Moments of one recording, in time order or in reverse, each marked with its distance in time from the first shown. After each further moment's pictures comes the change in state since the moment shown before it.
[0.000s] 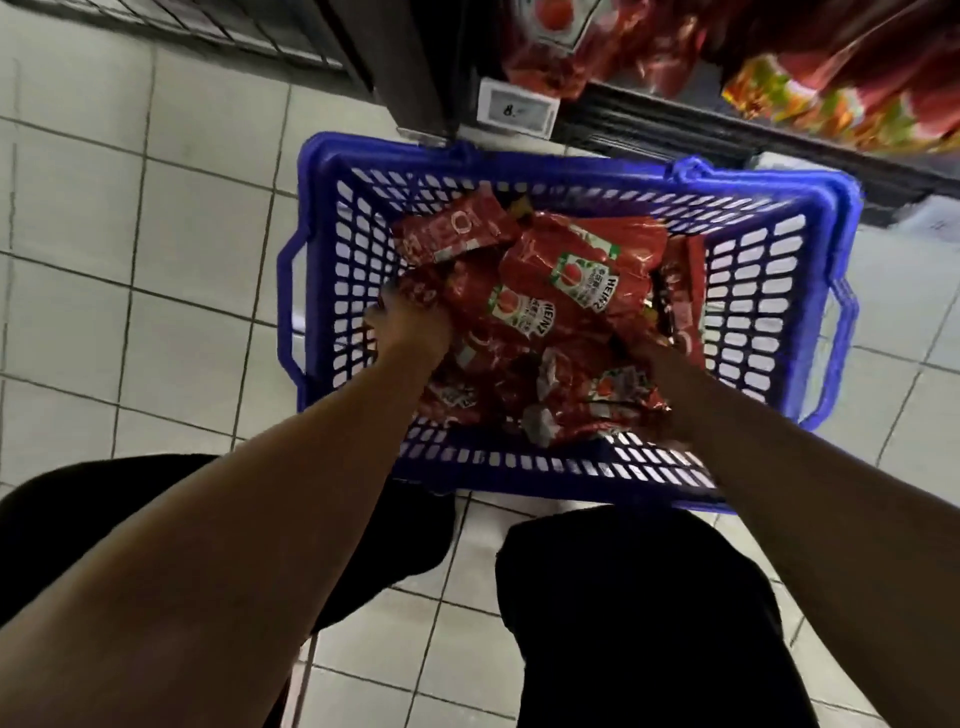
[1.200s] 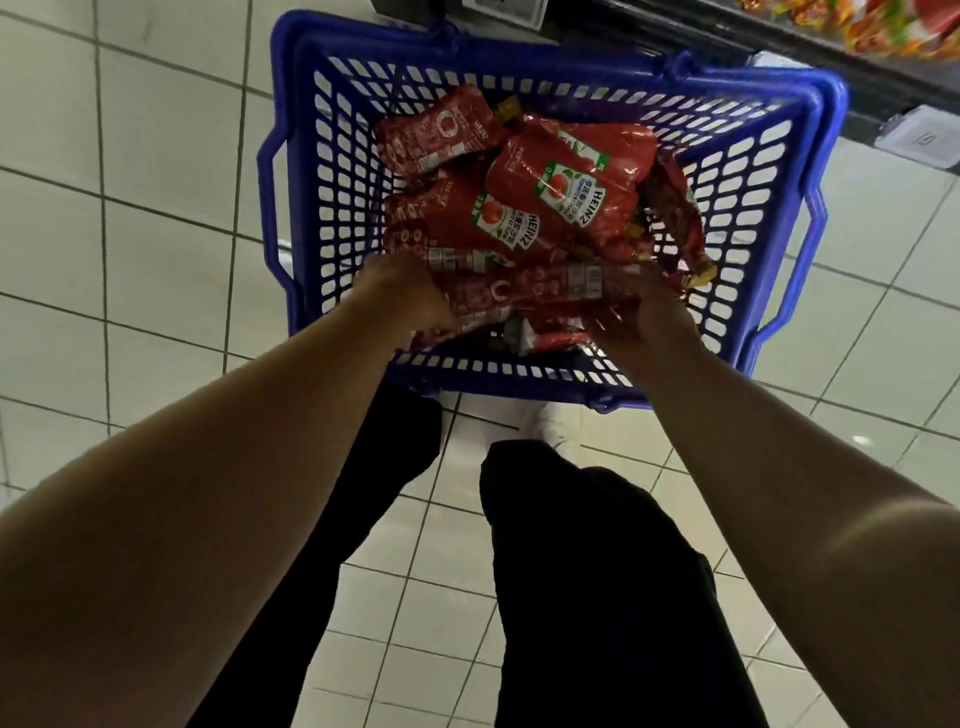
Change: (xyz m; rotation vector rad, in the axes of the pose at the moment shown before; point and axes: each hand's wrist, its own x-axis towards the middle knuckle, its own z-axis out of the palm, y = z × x) left_hand -0.063 -0.003 -0.034 0.896 -0.359 0.175; right_hand -0.058 0.019 0.013 0.438 0.009 -0.108
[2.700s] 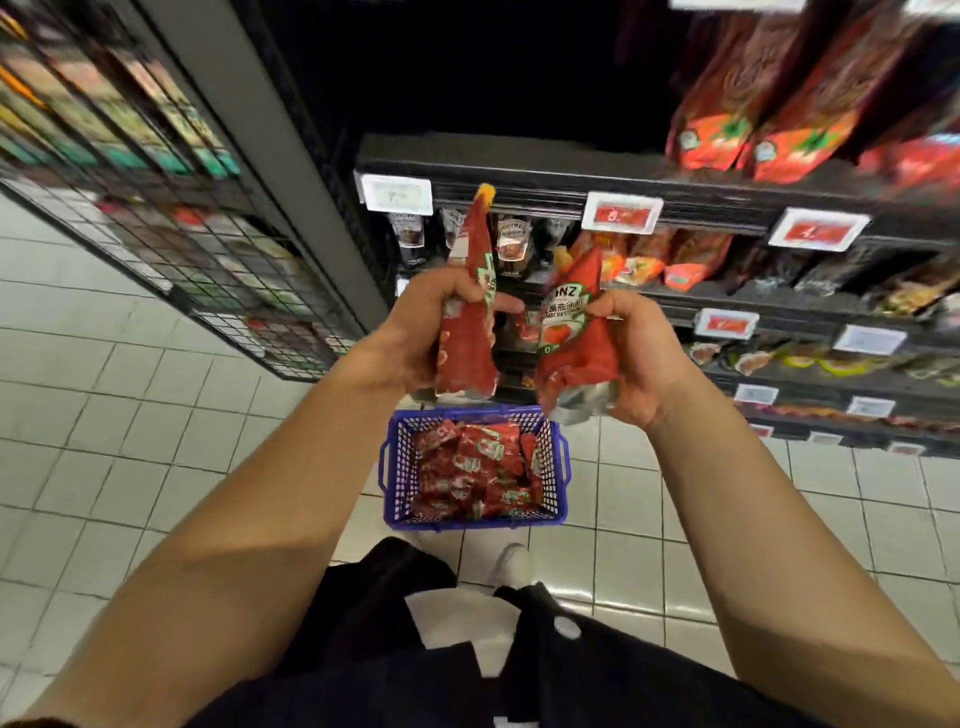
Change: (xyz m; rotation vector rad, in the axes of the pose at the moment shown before) left_hand -0.703 0.070 -0.255 -1.297 -0.118 0.863; right_hand -0.690 -0.228 -0.017 -0.054 -0.666 -0.391
